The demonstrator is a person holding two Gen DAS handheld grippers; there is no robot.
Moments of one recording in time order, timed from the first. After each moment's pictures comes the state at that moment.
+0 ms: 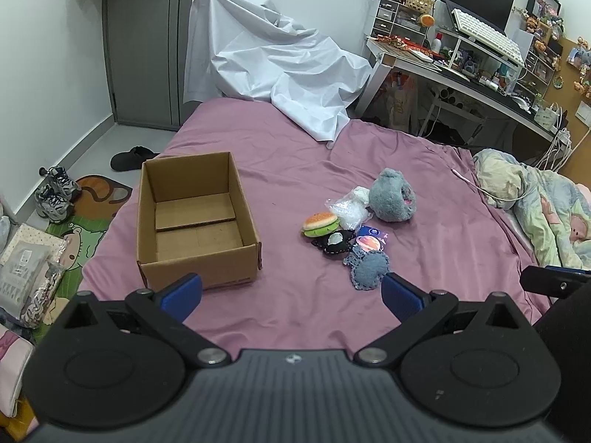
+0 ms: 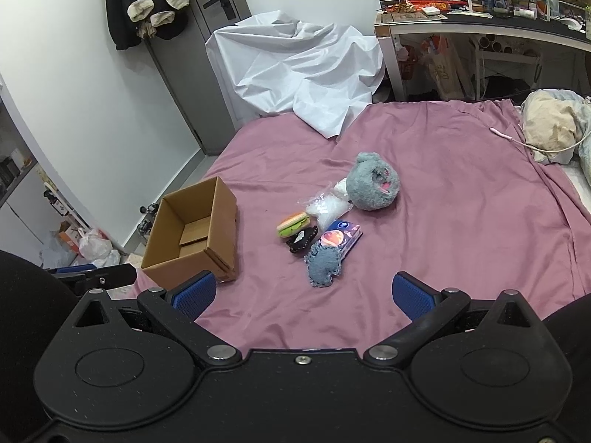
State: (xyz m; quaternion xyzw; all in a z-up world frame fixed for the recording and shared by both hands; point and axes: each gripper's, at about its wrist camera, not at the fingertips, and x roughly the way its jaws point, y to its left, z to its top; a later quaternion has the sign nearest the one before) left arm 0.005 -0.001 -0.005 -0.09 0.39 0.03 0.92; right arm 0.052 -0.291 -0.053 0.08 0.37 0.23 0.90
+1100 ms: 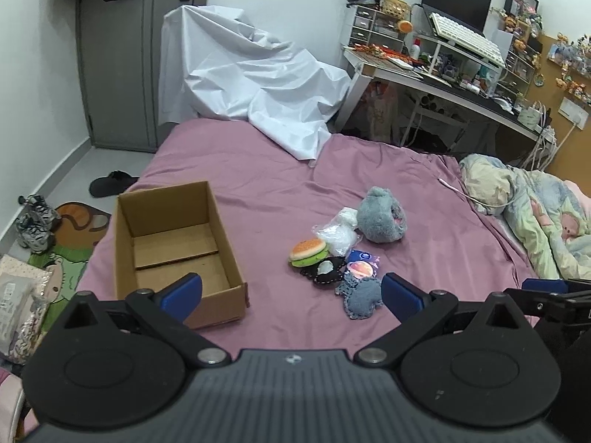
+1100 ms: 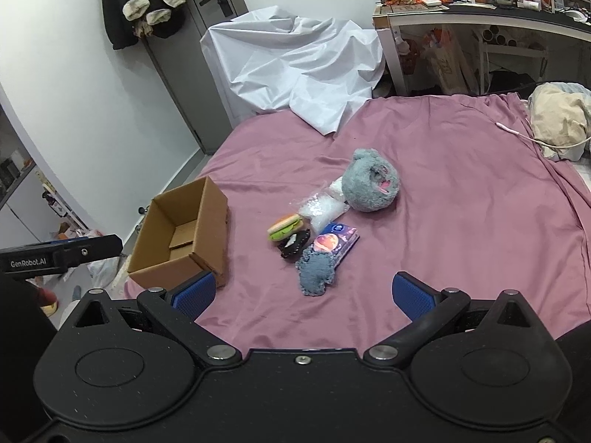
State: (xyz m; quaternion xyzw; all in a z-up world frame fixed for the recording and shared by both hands) left arm 0.046 0.002 -0.008 -0.07 0.37 -0.01 0.93; right arm 0.082 -0.297 -0.080 0.08 0.37 0.23 0.90
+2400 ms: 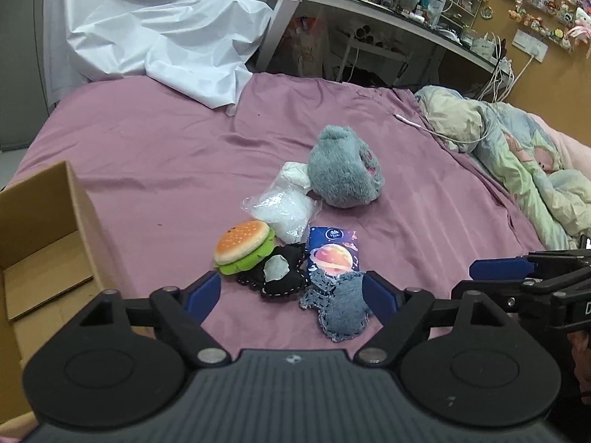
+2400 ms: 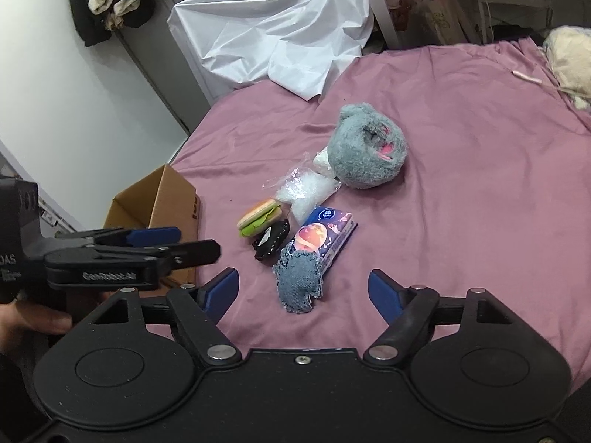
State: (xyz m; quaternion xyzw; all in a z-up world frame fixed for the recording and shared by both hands) left arm 0.174 -0.026 -0.126 -0.03 0.41 -0.15 0.90; right arm 0.153 -0.275 -0.157 0.12 0.41 0.22 0.87
